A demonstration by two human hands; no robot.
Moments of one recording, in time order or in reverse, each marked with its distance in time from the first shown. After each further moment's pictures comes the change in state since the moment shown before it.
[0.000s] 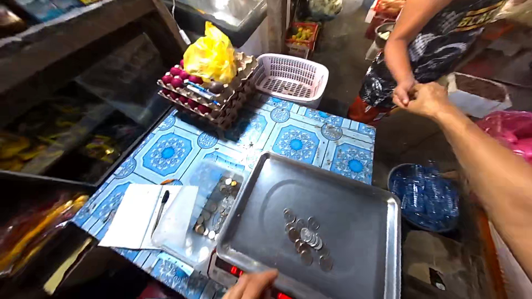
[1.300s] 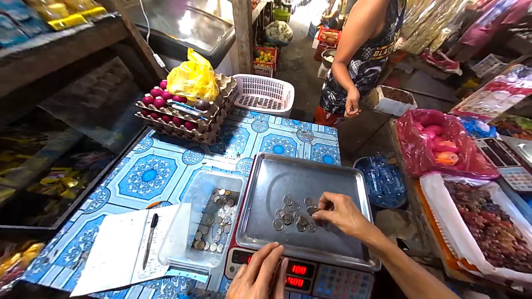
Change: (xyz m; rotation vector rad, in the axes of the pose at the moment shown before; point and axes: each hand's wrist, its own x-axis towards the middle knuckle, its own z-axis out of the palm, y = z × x) left_hand 0.002 -0.025 -0.028 0.226 0.039 0.344; right_hand -0.341 -0.194 0.019 0.606 -0.411 0.013
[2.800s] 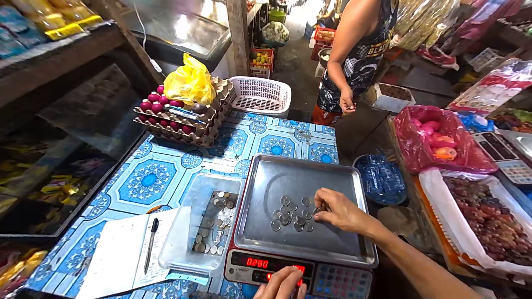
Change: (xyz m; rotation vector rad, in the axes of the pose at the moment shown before) left_hand -0.030 0.018 0.013 -0.193 -0.154 -0.042; right_hand 0.008 0.015 -0.012 -0.117 -0.150 -0.234
